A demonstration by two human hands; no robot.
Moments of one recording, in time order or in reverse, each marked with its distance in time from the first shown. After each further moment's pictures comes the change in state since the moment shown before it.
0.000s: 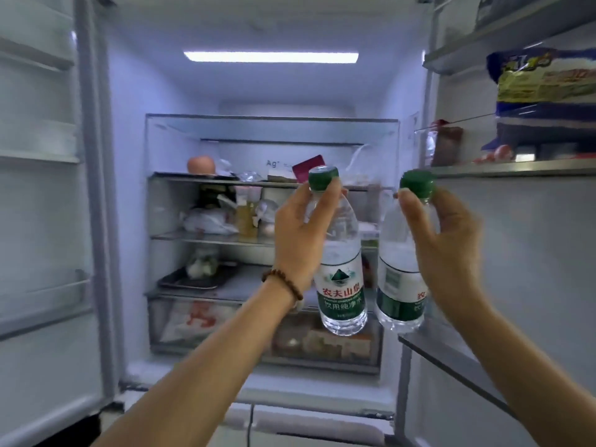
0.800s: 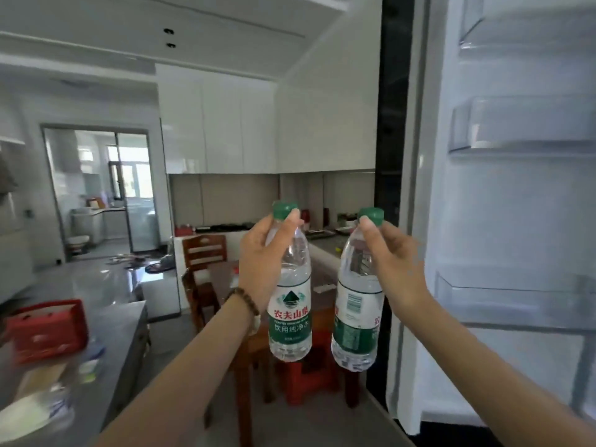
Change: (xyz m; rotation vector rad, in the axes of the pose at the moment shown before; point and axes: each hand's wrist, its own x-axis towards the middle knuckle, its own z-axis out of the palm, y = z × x) left_hand -0.134 0.321 -0.619 0.916 0.713 -0.126; right_hand -0.296 -0.335 0.547 1.050 -0.818 0.330
